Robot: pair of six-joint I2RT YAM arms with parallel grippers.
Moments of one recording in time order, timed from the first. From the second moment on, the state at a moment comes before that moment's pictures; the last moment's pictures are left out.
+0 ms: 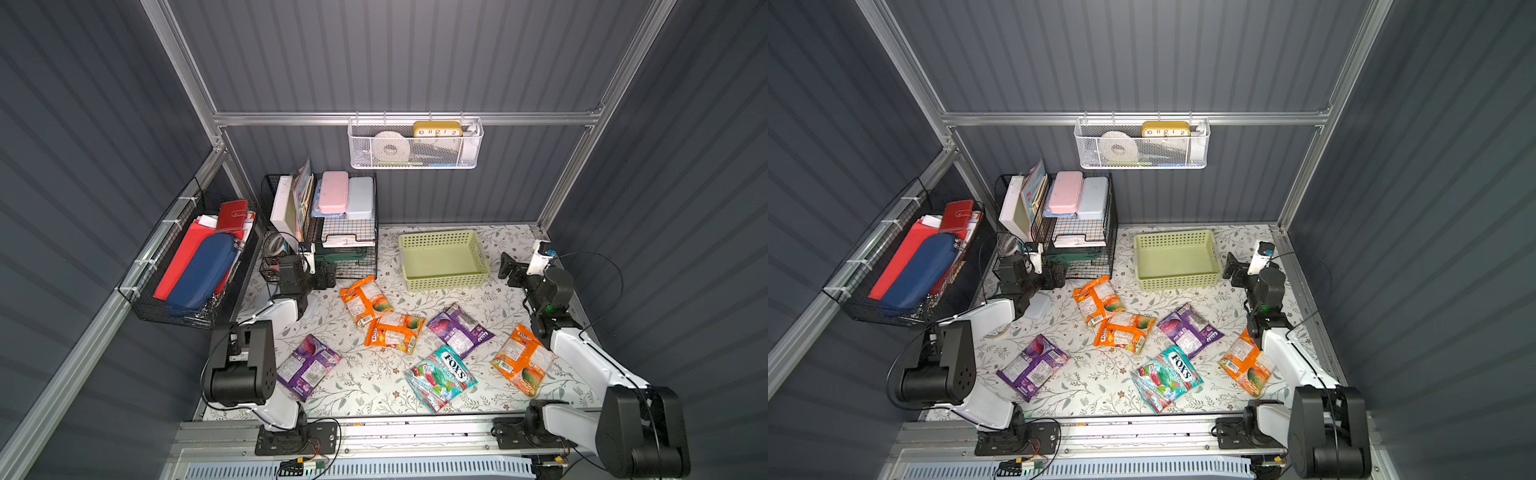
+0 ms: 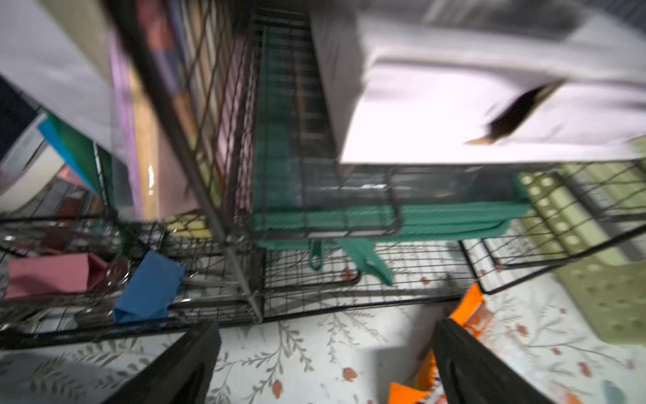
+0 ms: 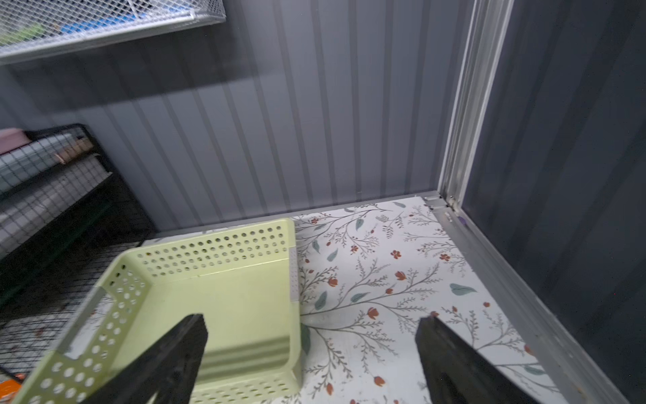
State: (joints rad) left arm -0.01 1.56 0.84 0.22 0.27 0.00; right arm -0.02 1.17 0.62 0.36 -0.04 0.20
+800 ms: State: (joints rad) left arm -0.02 1.25 0.86 -0.21 0.63 -0.45; right arm -0.05 1.07 0.71 -0.22 -0.29 0.58
